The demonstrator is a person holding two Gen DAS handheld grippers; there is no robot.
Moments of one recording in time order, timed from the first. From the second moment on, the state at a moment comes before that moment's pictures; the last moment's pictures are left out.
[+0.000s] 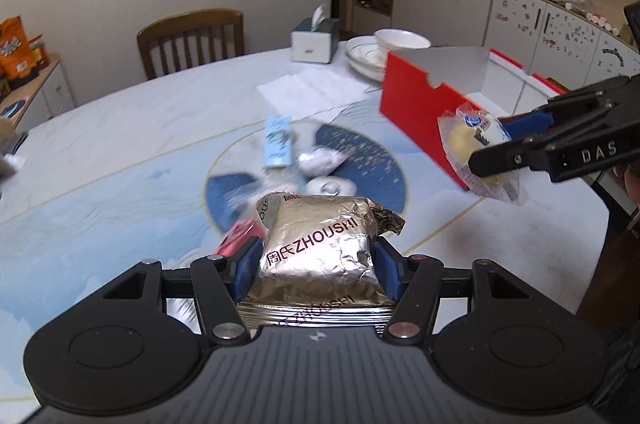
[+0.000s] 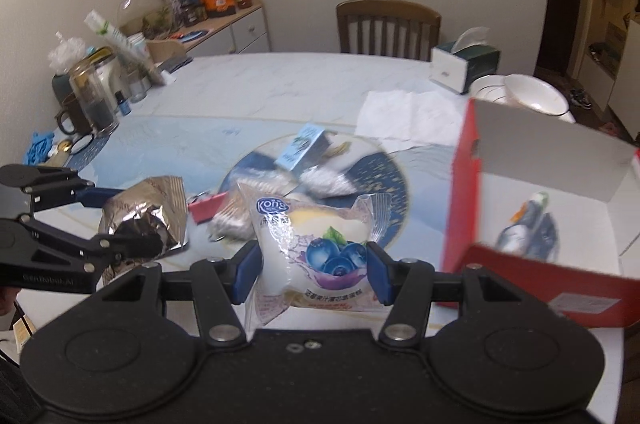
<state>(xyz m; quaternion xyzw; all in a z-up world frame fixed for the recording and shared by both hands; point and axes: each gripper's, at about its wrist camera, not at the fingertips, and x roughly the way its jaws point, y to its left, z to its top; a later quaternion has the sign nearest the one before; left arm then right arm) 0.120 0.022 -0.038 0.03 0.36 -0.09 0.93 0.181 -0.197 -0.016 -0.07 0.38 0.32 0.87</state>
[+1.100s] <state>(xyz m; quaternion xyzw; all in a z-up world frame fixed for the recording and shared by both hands) 0.251 -0.165 0.004 0.12 0.30 -0.19 0.93 0.288 -0.366 -0.002 -0.05 0.36 0.21 0.91</state>
